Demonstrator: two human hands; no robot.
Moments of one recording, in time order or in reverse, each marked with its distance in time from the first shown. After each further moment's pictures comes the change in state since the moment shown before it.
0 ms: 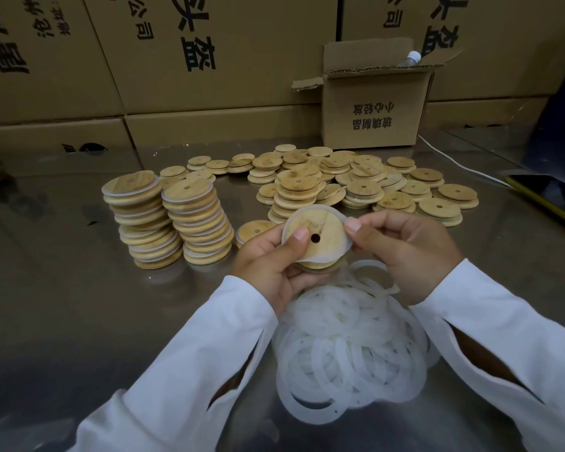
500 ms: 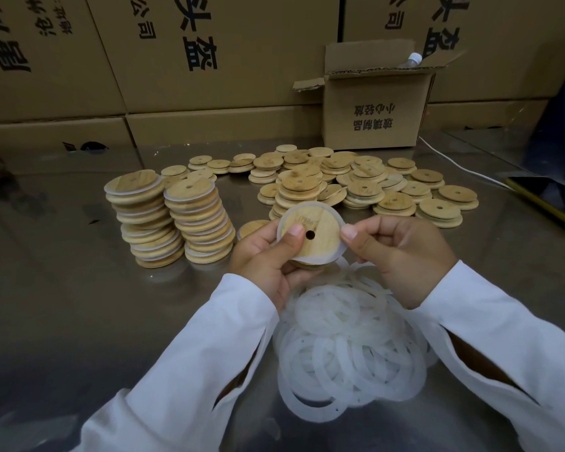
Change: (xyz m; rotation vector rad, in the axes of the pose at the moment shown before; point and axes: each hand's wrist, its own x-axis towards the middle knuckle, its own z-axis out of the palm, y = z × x) left_hand 0.001 0.001 -0.002 -0.001 0.075 0.058; right_hand -0.001 0.002 0.002 -0.155 -0.041 -0.050
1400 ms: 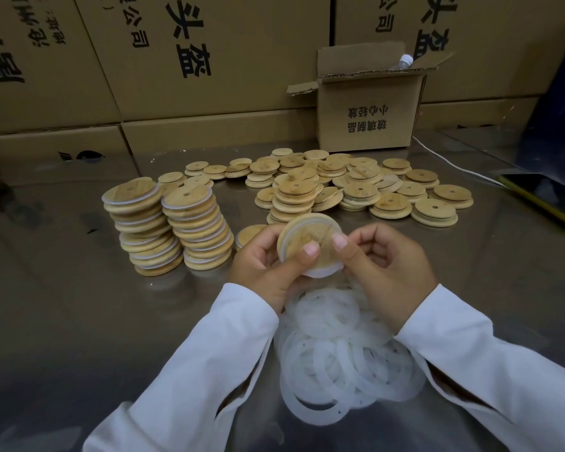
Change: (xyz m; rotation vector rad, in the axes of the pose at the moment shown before) left_hand -0.006 -0.001 -0.002 0.168 -0.007 0.088; right_hand -0.010 0.018 0.014 0.058 0.114 -0.103
